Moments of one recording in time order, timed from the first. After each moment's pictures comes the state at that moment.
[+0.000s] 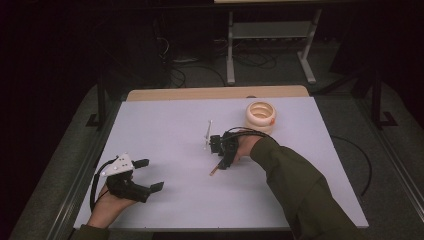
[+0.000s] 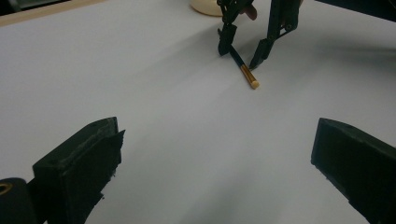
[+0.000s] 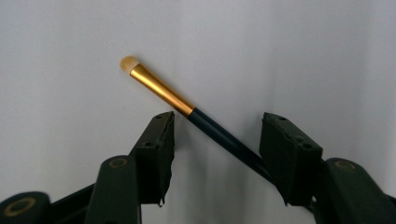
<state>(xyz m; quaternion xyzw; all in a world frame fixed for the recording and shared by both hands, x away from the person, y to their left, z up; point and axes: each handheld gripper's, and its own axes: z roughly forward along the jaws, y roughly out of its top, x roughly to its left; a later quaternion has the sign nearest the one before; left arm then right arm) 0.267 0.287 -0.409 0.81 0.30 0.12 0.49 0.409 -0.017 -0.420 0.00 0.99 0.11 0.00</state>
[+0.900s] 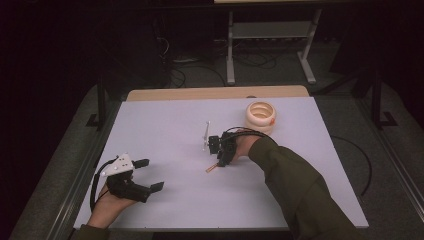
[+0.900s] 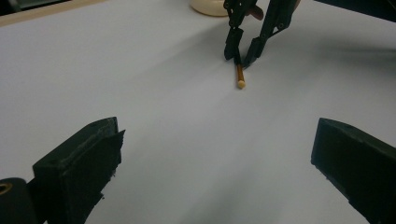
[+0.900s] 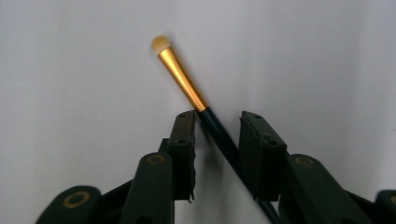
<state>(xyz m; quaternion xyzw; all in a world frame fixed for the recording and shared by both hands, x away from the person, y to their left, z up) 0.267 0.286 -0.409 0.81 0.30 0.12 0.49 0.406 -0.012 -0.417 -0.01 0.99 0.11 0.01</state>
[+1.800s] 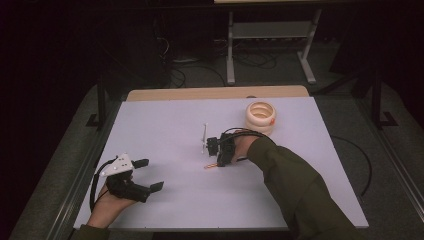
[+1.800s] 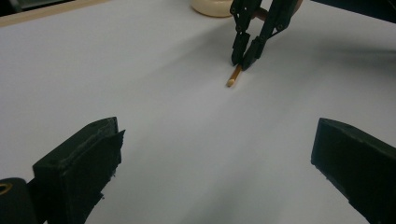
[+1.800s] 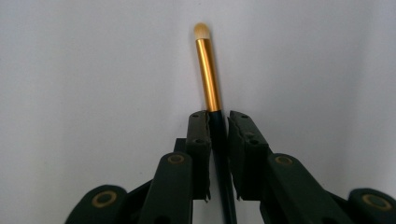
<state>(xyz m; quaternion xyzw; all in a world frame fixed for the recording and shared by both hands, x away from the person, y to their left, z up) 0.267 0.287 -0.409 0.81 0.31 0.12 0.49 0.402 -0.008 -0.417 -0.03 1.00 0.09 0.00</state>
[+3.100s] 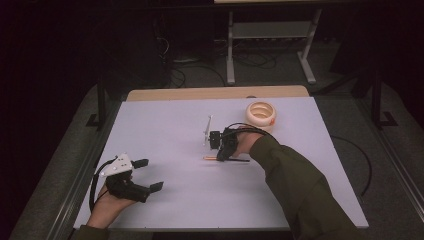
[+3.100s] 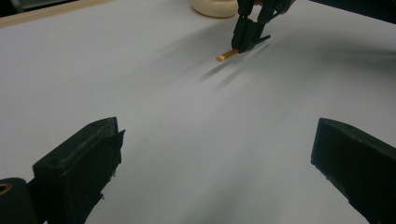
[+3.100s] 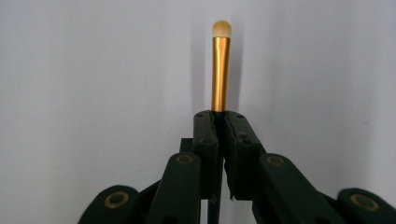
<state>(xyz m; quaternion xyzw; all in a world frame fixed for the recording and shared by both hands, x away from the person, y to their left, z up) 0.266 0.287 -0.408 0.80 0.31 0.12 0.49 0.408 -0.017 -0.400 0.01 0.99 0.13 0.01</state>
